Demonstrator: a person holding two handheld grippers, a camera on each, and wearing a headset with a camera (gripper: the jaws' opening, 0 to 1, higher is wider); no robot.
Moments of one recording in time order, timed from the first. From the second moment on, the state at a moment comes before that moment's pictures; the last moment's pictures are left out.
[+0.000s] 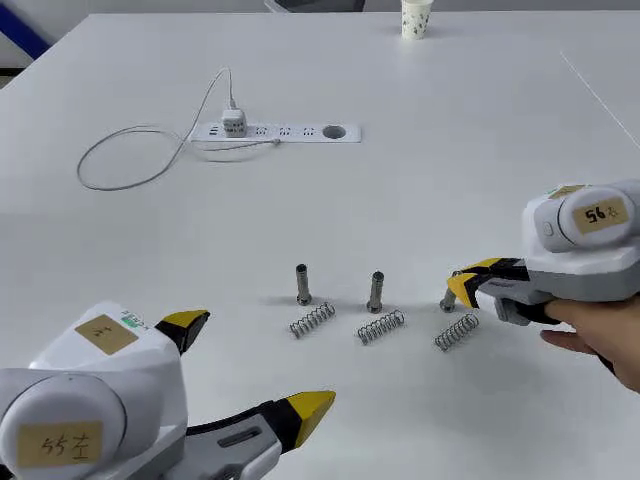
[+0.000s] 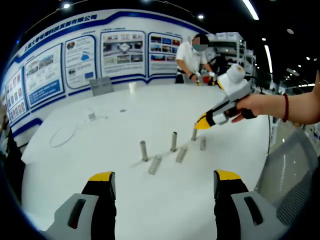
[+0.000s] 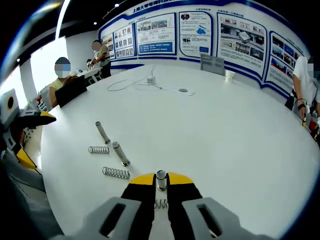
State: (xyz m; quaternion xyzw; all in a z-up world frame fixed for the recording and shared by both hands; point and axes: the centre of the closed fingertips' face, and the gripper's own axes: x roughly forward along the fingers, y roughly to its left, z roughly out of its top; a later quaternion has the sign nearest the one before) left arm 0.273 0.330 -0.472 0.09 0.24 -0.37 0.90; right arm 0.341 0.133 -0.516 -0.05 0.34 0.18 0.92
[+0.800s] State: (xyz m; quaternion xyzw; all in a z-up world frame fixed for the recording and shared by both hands) left arm 0.281 0.334 -0.471 0.10 0.23 -0.37 0.89; right arm 0.328 0.143 -0.491 -0.03 0.31 0.20 0.93
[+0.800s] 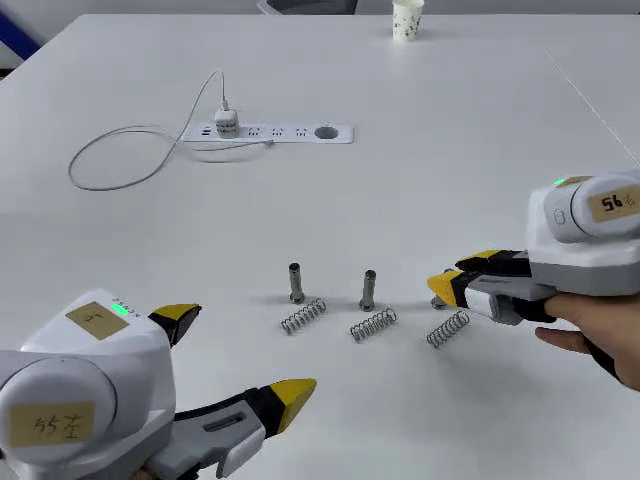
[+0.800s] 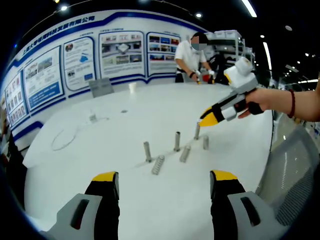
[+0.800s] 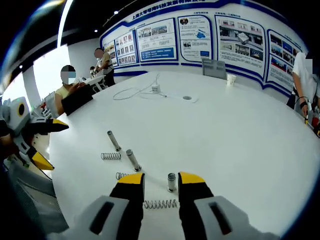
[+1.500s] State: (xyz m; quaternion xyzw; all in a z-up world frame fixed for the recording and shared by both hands) left arm 0.308 0.328 -0.493 0.13 0.25 -0.39 0.88; right arm 0.293 0.148 -0.479 -0.02 0.29 0.25 0.92
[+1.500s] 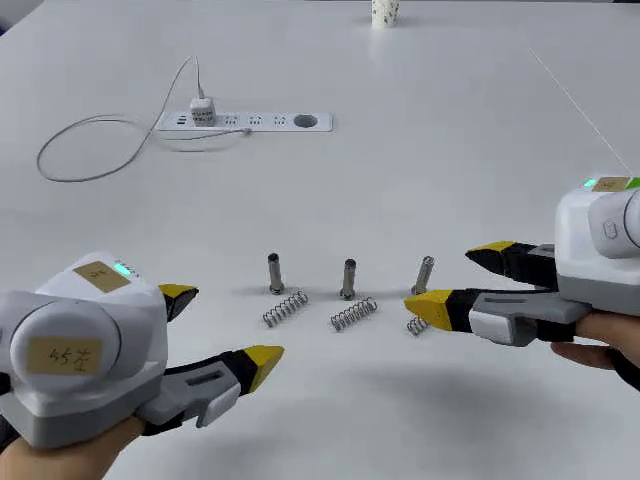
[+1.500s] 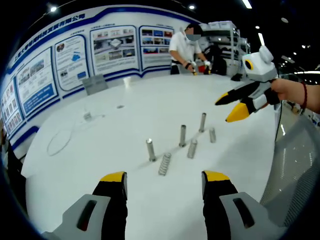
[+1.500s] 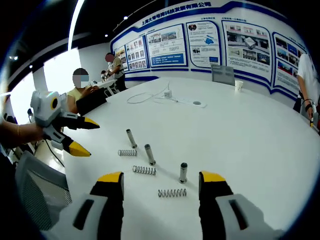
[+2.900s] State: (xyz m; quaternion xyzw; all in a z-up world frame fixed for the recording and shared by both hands) left arm 0.344 0.294 -0.562 0.17 0.30 -0.46 0.82; right arm 0.256 0.140 -0.491 0.00 0.29 0.26 0.92
